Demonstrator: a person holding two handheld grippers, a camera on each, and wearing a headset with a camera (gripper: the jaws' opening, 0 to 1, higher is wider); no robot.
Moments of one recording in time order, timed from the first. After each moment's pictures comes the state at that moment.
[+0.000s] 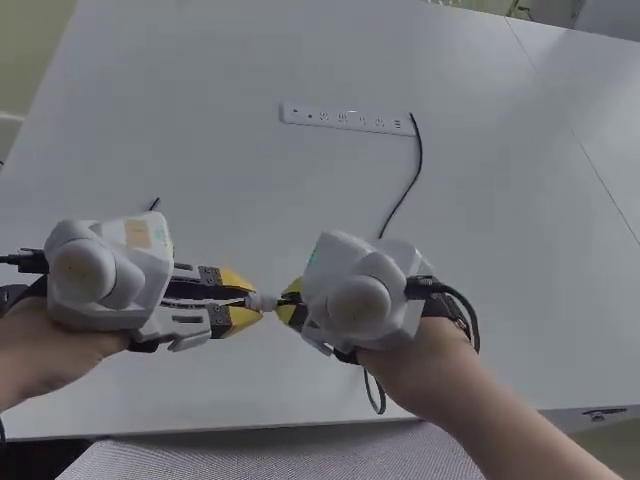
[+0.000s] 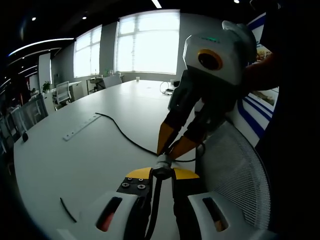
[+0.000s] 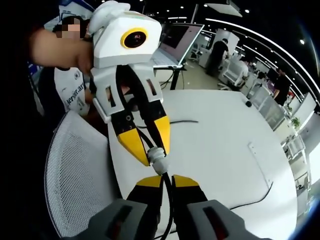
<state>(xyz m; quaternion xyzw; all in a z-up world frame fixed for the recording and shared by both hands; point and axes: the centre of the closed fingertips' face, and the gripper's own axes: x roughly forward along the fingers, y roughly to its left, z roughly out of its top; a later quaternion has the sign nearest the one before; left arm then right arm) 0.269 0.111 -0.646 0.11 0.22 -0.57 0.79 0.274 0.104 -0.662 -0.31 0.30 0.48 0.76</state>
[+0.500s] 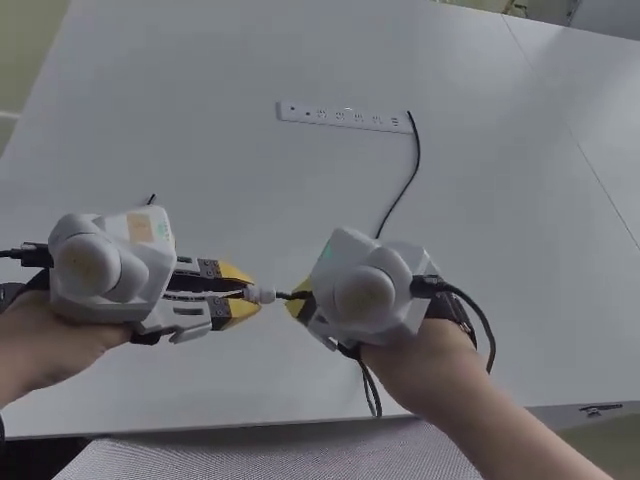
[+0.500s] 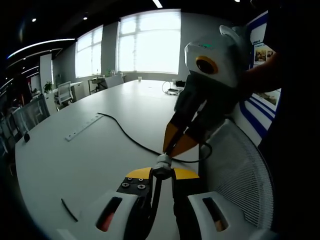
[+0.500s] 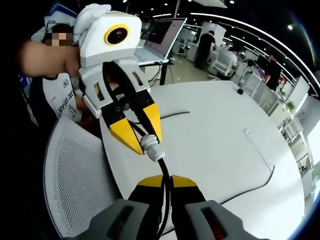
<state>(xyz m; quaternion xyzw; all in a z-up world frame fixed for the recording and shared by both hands) 0.278 0.111 -0.648 0.11 0.22 -0.56 0.79 0.282 0.083 -0.671 -0.27 0.34 0.44 0.79</state>
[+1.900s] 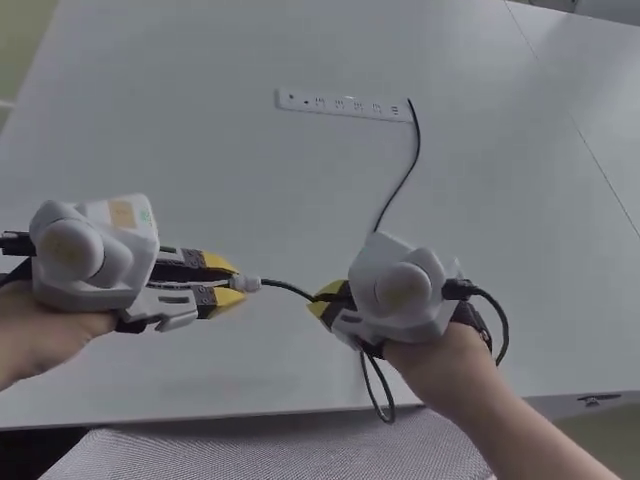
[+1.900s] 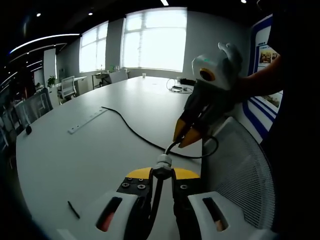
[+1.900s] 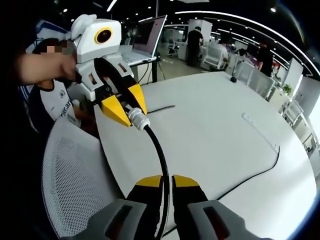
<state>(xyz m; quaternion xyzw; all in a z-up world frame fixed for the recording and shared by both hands) 0.283 0.124 -0.658 0.10 0.24 -0.55 0.80 0.280 0.058 -0.688 -0.21 0.35 0.43 0.81</state>
